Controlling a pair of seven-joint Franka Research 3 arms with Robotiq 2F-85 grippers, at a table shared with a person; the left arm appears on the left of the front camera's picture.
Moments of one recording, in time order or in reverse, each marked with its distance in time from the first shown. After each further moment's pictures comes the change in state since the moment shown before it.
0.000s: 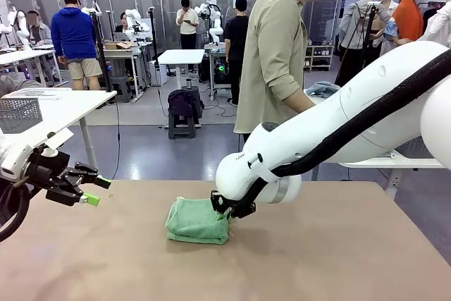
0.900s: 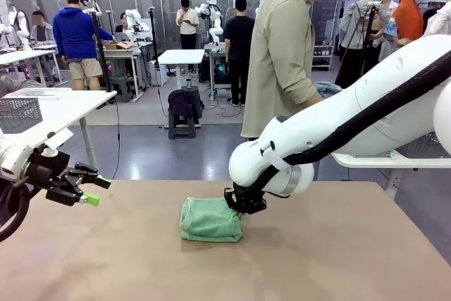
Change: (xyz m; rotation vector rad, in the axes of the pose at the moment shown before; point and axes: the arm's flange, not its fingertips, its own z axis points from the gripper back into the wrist) left arm 0.000 0.000 0.000 0.000 0.000 0.000; right arm 0.017 -0.029 0.014 -0.008 0.042 -0.016
